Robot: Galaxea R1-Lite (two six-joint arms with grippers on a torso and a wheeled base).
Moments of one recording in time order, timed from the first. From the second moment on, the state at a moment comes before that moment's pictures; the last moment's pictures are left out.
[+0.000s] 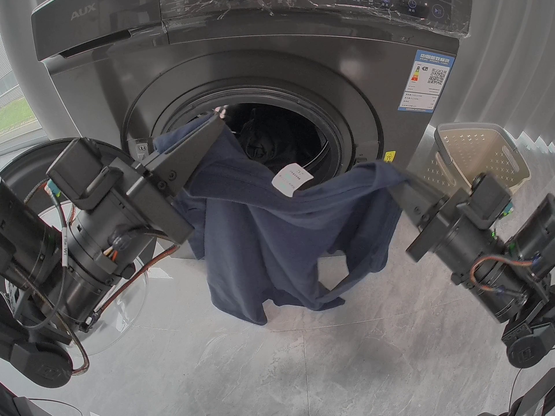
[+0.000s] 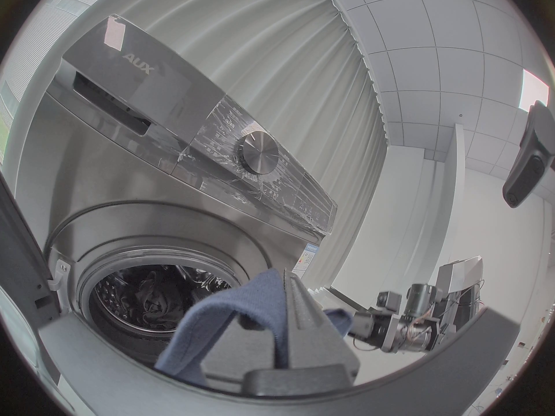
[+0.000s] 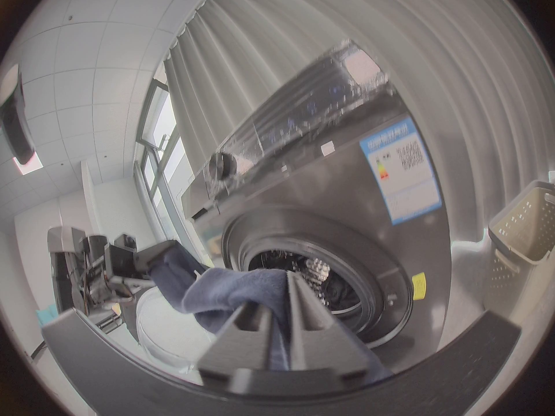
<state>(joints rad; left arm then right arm) -0.71 1.52 -0.51 -1.51 -0.07 -0.22 0.71 1.63 -0.46 -1.54 -0.02 0.16</state>
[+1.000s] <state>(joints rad) -0.75 1.48 -0.53 -1.51 -0.09 -0.22 0.79 2.23 -0.78 -1.54 0.01 0.14</state>
